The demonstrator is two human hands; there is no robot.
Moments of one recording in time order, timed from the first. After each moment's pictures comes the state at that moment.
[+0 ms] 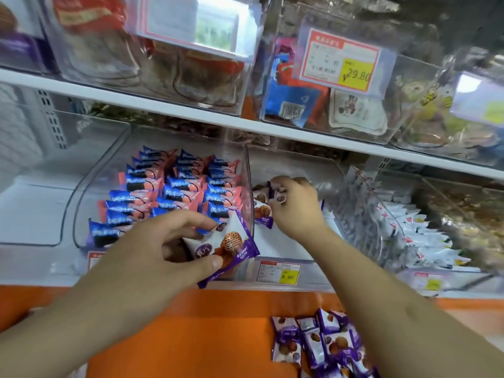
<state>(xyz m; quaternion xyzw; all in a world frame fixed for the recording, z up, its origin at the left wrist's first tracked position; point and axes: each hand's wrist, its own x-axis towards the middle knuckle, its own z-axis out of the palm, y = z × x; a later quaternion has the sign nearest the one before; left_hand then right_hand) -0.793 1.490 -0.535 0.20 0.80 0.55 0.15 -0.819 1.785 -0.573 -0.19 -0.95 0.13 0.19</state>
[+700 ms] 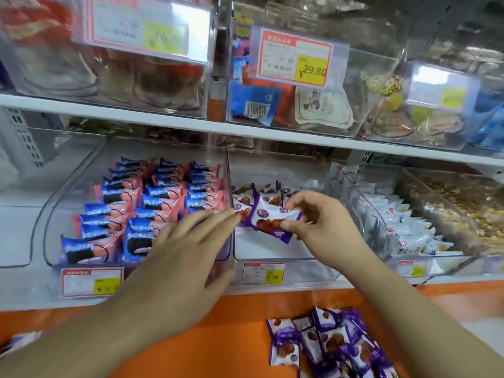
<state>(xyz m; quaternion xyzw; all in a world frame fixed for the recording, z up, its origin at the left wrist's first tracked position) -0.796 1.538 -0.555 0.45 0.87 0.19 -0.03 -0.724 1.799 -0.545 -0.17 -0.90 0.33 0.20</state>
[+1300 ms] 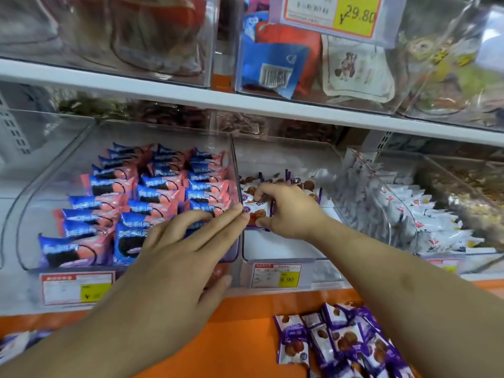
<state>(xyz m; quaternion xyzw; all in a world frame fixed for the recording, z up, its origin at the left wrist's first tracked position) -0.815 1.531 -0.589 0.49 0.85 0.17 -0.09 -0.827 1.817 -0.601 -0.09 -0.99 0.11 0.05</state>
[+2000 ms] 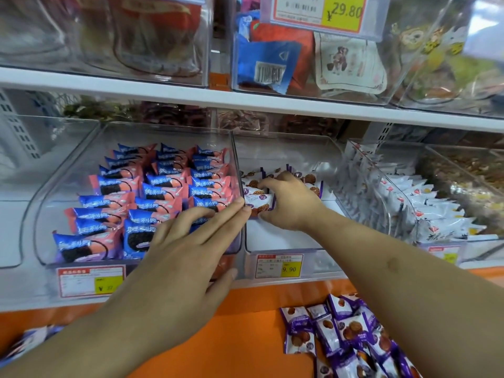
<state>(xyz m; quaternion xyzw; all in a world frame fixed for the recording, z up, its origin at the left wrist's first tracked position) -0.809 1.530 -0.588 0.49 0.84 0.20 -0.10 -0.831 1.818 -0.605 -0.12 -0.99 0.07 0.07</state>
